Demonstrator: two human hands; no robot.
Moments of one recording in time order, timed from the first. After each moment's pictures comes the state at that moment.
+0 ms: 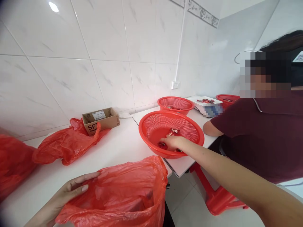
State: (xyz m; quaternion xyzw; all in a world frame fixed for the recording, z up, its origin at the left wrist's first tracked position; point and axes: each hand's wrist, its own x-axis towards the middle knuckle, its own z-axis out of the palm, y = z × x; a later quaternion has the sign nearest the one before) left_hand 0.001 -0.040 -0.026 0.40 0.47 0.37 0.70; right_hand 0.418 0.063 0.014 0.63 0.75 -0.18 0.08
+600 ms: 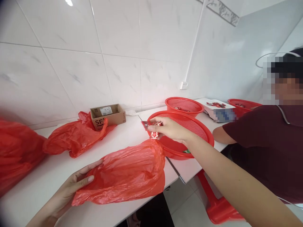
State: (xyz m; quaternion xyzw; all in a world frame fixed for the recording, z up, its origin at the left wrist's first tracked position) left_hand -0.003 -0.034 -0.032 0.40 0.48 0.43 0.66; right_hand 0.349 0.036 0.100 0.46 0.72 -0.42 -0.30
